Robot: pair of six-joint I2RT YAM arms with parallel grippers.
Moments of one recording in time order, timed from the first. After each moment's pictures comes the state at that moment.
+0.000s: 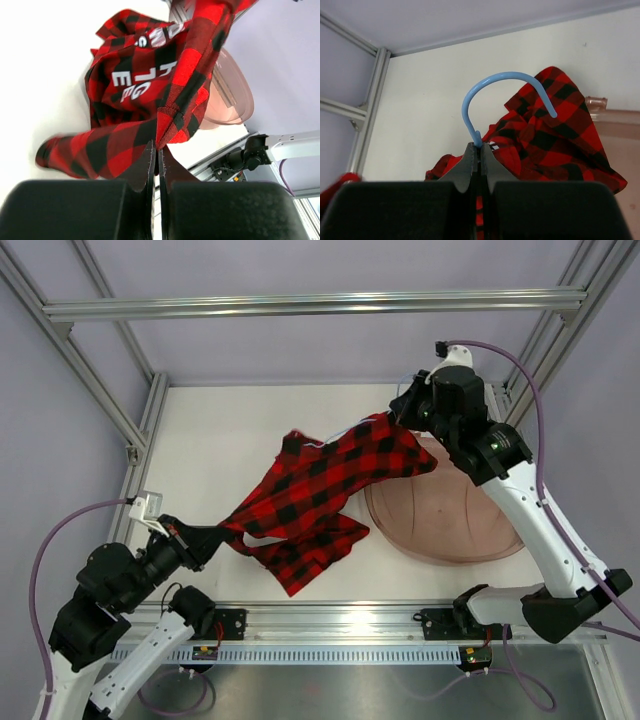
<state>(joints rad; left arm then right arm) -0.58 0.21 0.91 -0.86 0.05 -0.61 0.53 1.31 1.60 -0.64 0.23 0.51</state>
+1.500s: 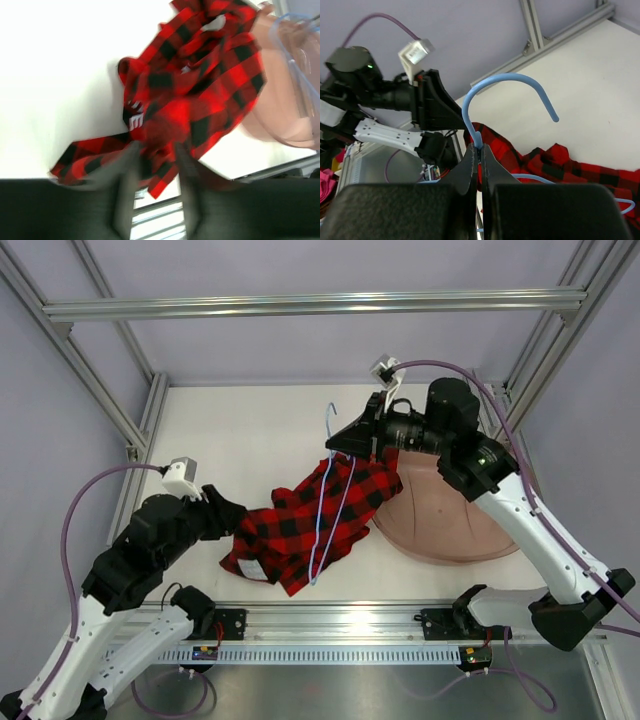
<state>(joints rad) -0.58 0.52 0.92 -0.87 -0.14 -0.61 0.61 1.25 1.47 -0.30 -0.67 0.34</state>
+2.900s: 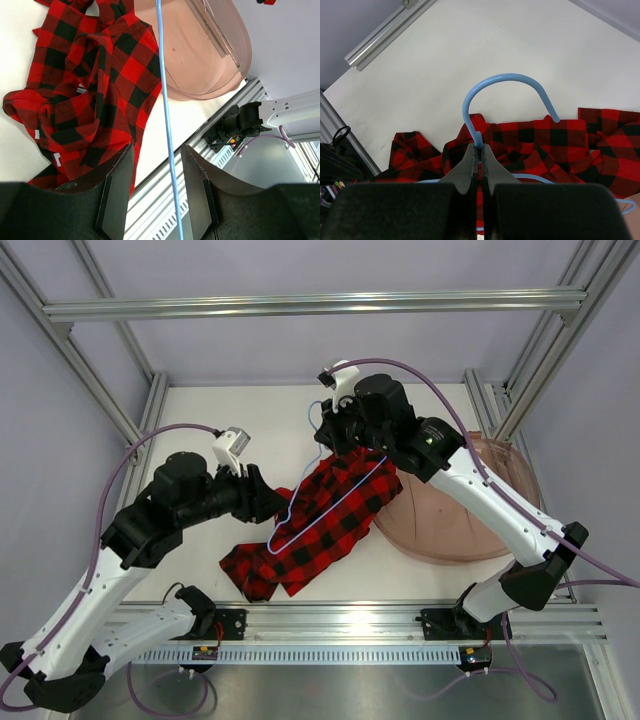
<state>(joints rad) -0.66 0.81 1.14 -0.74 0.26 -0.48 0.82 1.52 1.73 -0.63 -0.04 0.13</state>
